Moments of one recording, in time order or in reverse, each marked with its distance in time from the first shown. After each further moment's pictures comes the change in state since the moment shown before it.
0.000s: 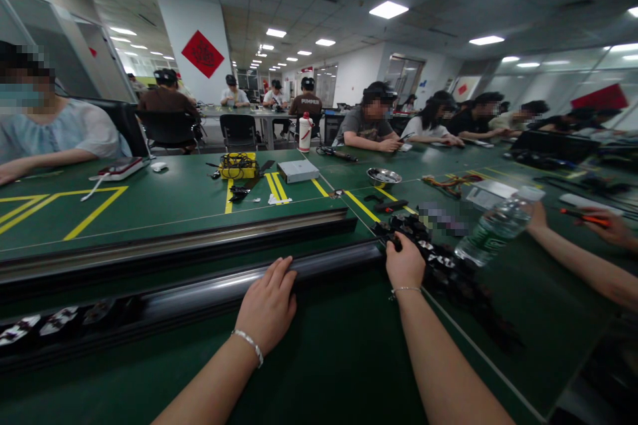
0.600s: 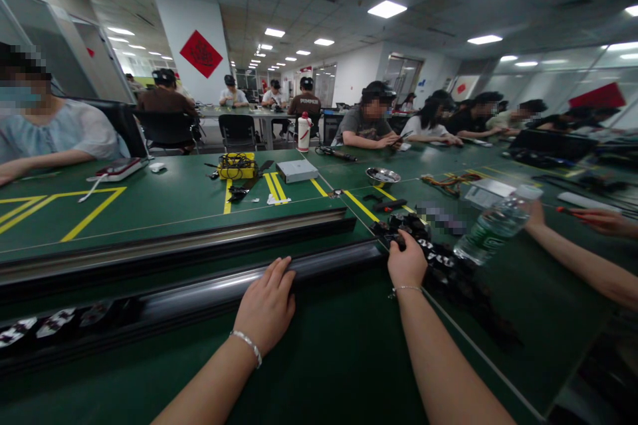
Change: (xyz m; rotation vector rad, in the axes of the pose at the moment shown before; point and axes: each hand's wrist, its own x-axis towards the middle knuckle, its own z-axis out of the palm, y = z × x) left_hand 0.000 -0.001 0.001 0.005 0.016 0.008; right_hand 0.004 0.011 0.006 0.102 0.125 -0.044
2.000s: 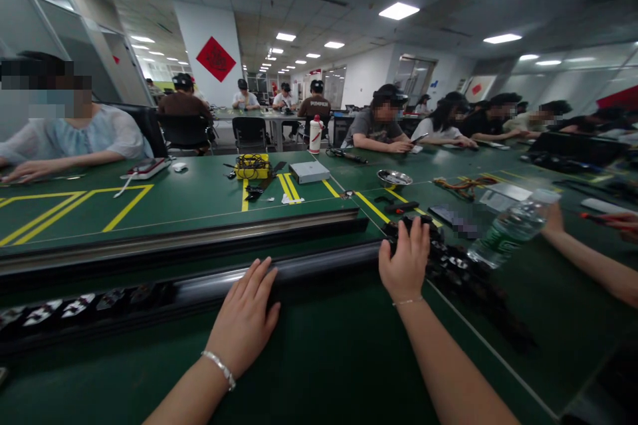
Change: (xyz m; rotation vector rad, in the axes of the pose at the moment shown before) left_hand -0.048 -0.038 -0.030 0.088 0.027 -0.101; right_hand -0.033 -0.052 -0.016 -0.184 0.021 -0.441
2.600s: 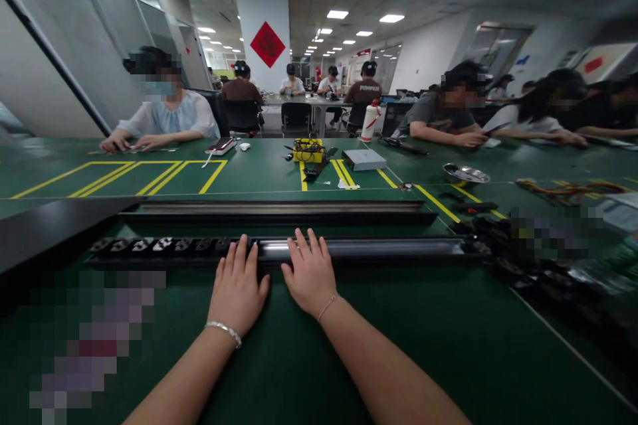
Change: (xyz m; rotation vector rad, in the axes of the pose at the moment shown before) left_hand -0.074 -0.087 -0.021 0.224 -0.010 -0.419; right_hand -0.090 -0.248 0.001 0.404 -0.556 -0.530
